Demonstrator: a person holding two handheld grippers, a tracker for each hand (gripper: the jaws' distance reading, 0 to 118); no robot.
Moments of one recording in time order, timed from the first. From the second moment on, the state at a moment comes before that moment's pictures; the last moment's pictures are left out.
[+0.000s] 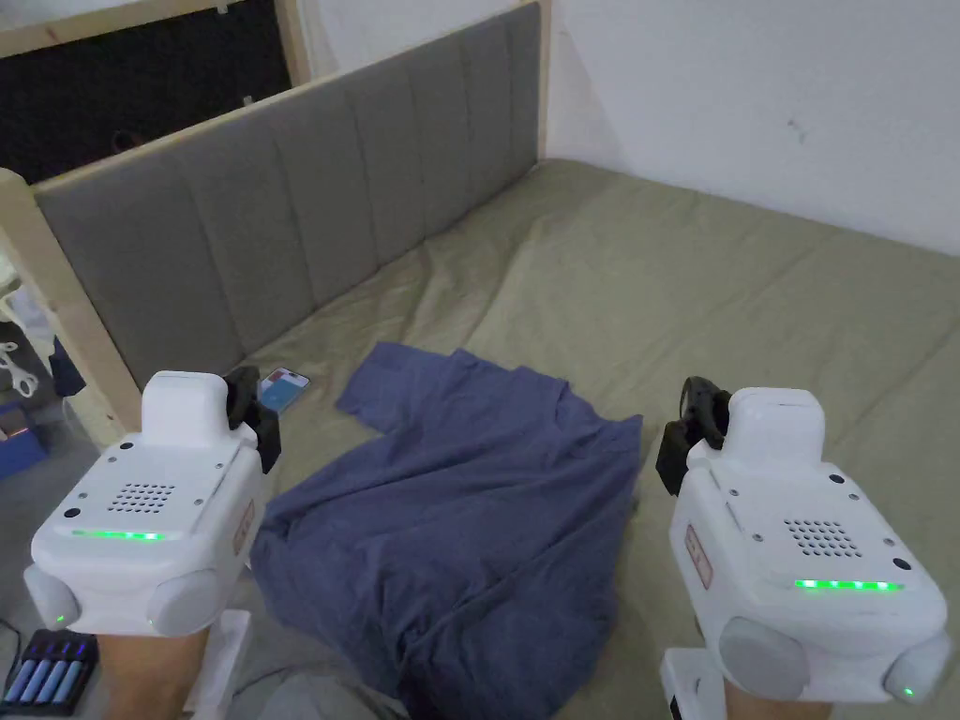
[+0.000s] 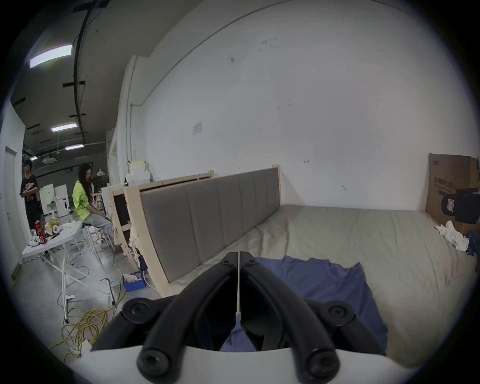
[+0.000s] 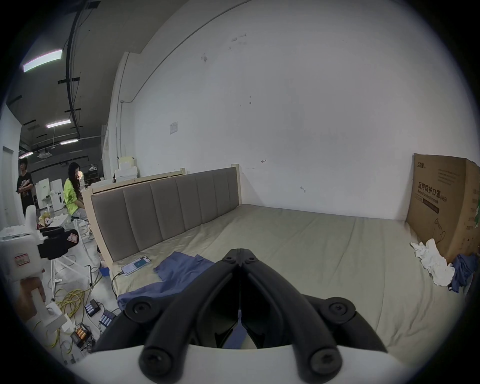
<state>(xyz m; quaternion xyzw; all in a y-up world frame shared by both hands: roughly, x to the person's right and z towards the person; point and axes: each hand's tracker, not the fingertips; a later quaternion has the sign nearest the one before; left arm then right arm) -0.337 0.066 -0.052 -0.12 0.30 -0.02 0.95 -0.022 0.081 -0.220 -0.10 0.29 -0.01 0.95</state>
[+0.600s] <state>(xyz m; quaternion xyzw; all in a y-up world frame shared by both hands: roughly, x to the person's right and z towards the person) -0.355 -0.019 -0.241 -0.34 0.13 0.07 0.93 0.040 0.070 -0.269 -0.12 0.20 0.02 0.97</state>
